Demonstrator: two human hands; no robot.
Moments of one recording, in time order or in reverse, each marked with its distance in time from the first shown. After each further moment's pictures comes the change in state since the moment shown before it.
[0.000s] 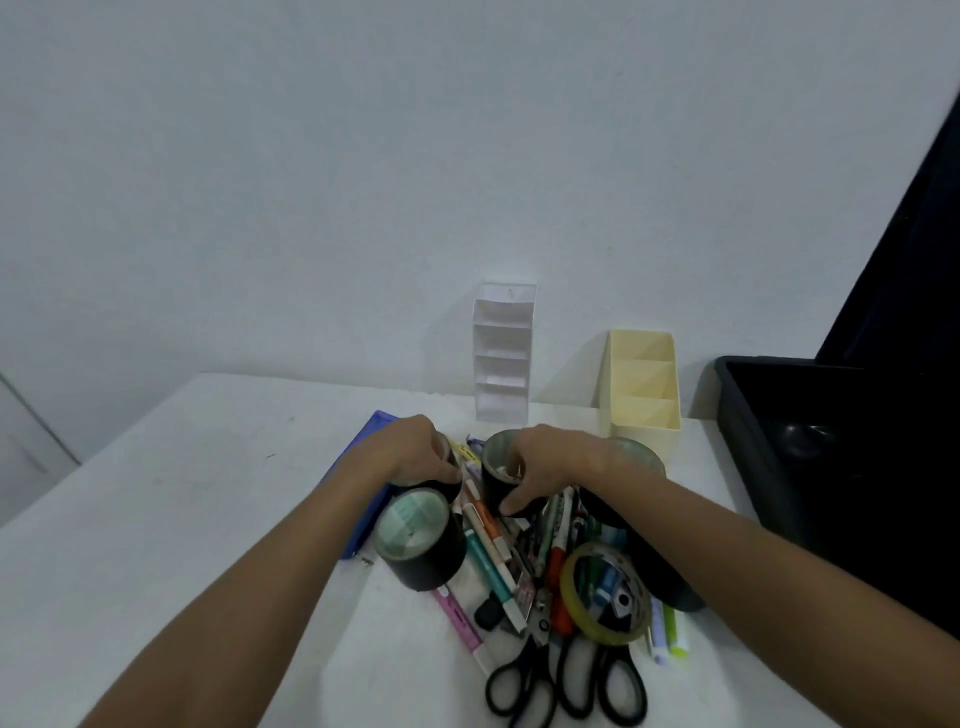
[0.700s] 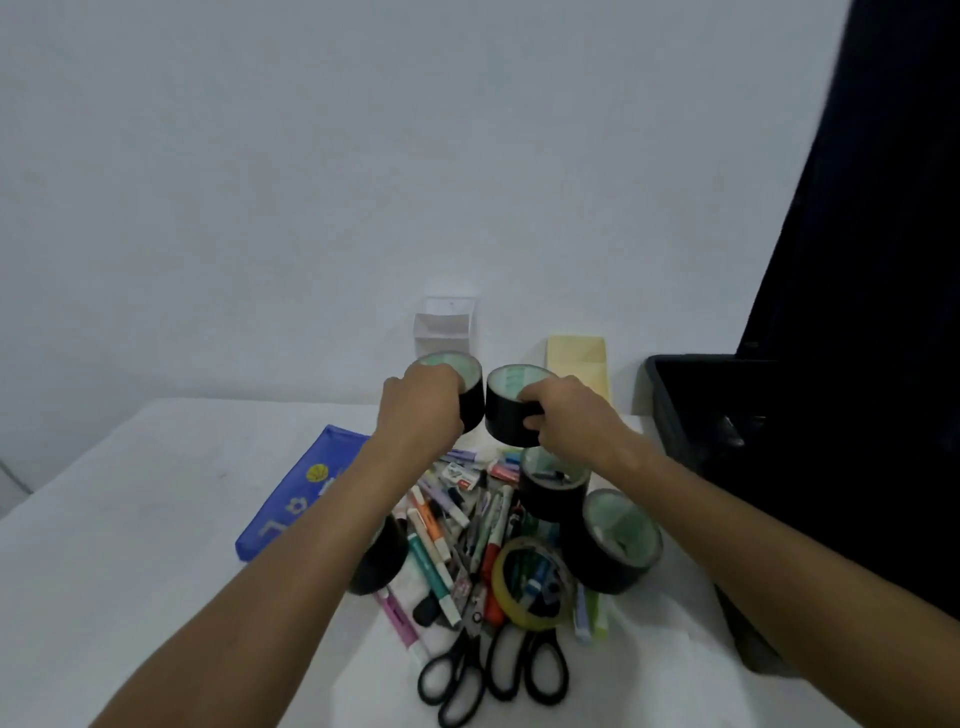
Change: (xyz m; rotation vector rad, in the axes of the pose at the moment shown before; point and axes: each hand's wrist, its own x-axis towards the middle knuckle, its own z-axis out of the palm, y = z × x) left_hand -0.036 0.125 -0.018 0.225 0.506 0.163; right_hand -0.068 0.074 -0.022 0.194 0.539 0.039
